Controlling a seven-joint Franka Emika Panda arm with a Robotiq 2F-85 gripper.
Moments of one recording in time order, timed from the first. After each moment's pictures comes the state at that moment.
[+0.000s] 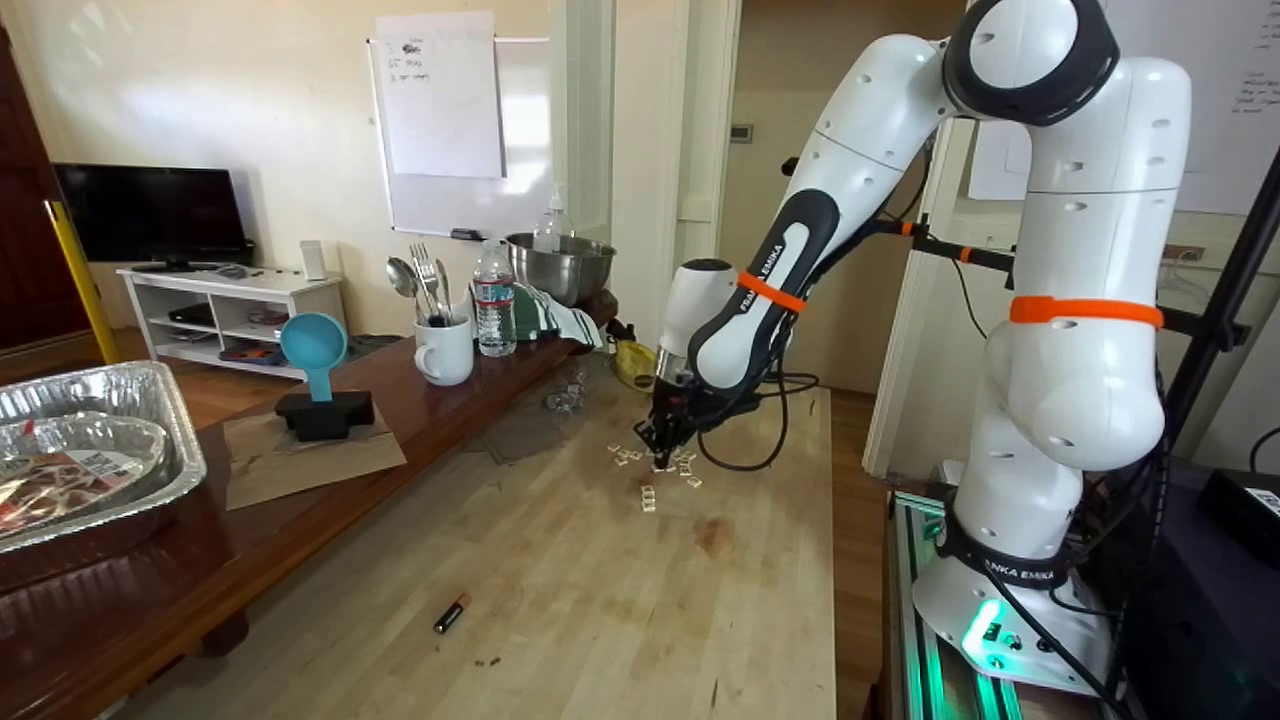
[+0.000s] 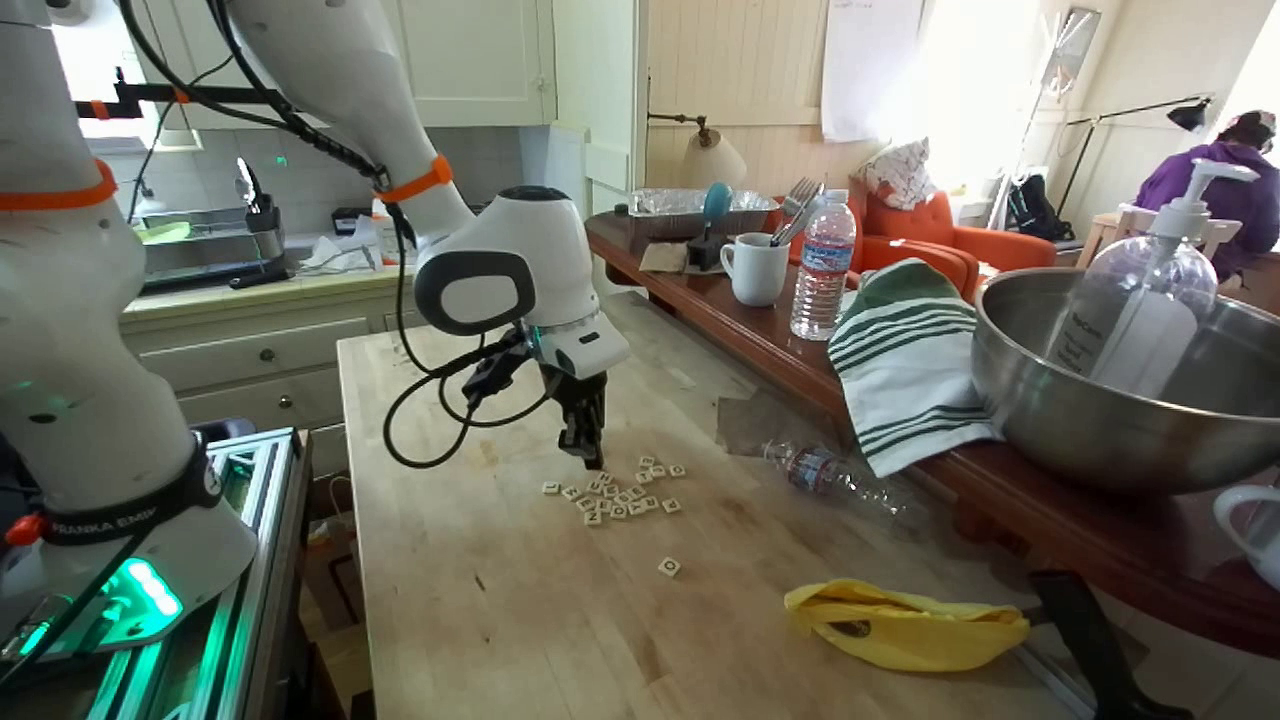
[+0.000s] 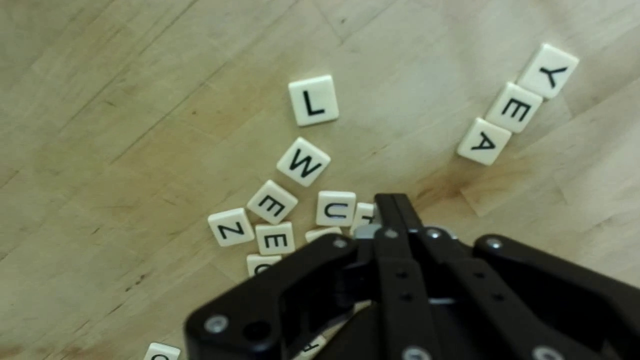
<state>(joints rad) 0.03 0.10 -0.16 -2.65 -0.04 2.92 0.47</state>
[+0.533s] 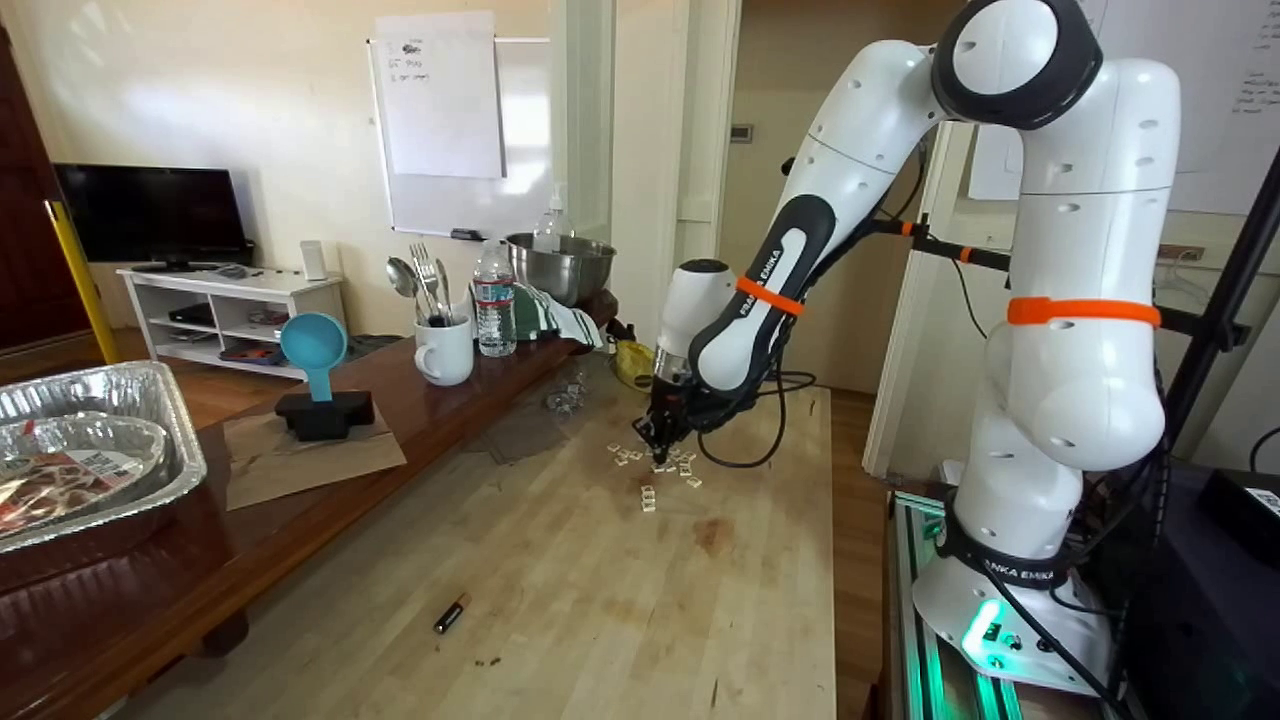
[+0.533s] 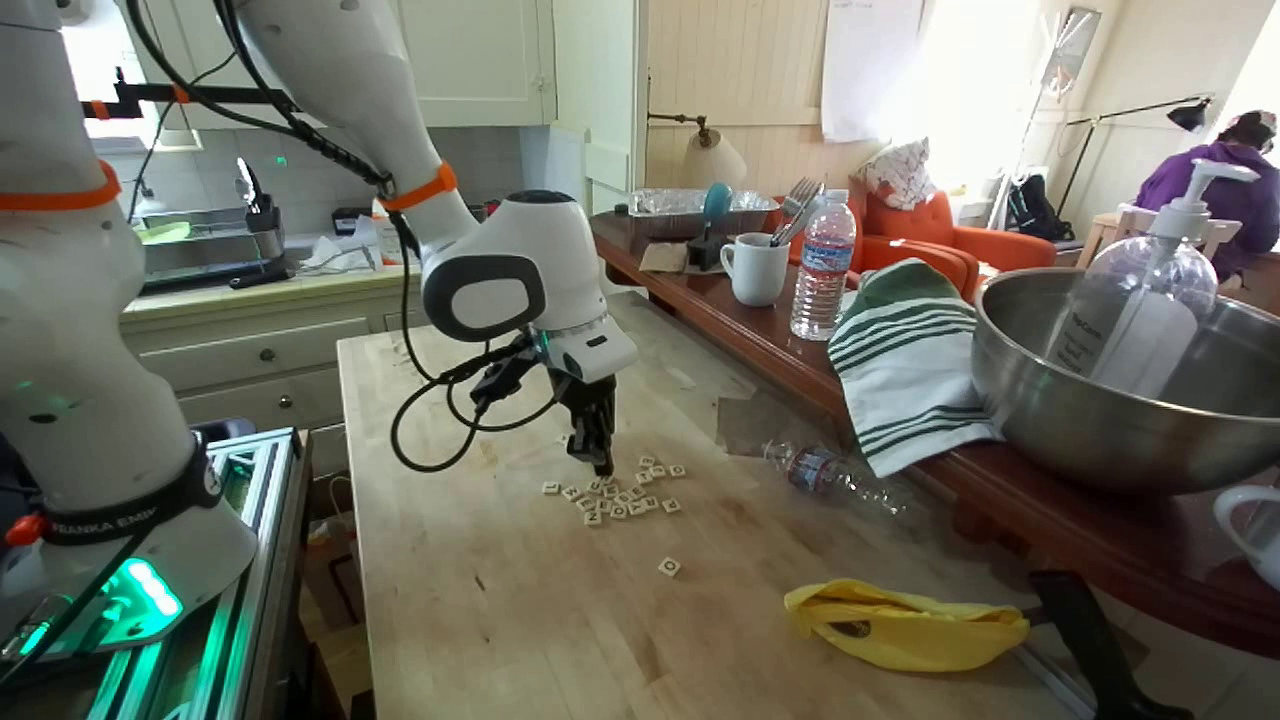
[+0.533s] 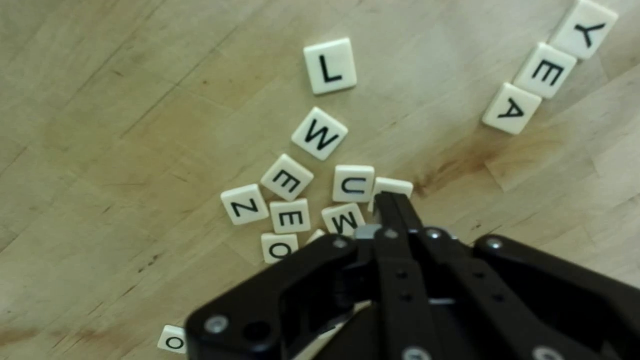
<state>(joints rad) 0.03 0.13 -0.20 -2.62 -0.12 2.94 0.54</state>
